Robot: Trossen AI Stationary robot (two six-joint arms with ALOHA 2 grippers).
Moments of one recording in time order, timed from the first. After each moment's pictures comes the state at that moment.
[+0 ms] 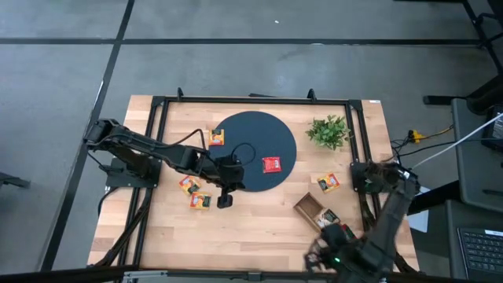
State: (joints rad) left arm -0.20 1.48 1.08 -0.37 -0.03 -0.25; right arm 0.94 1.97 2.05 -1.52 0.17 2.25
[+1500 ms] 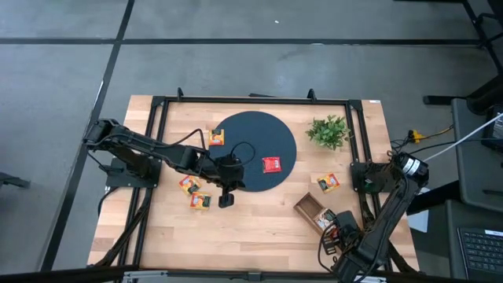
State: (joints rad) left arm -0.19 1.48 1.09 -0.37 -0.05 -0.30; right arm 1.00 1.83 1.48 -1.47 -0.01 2.27
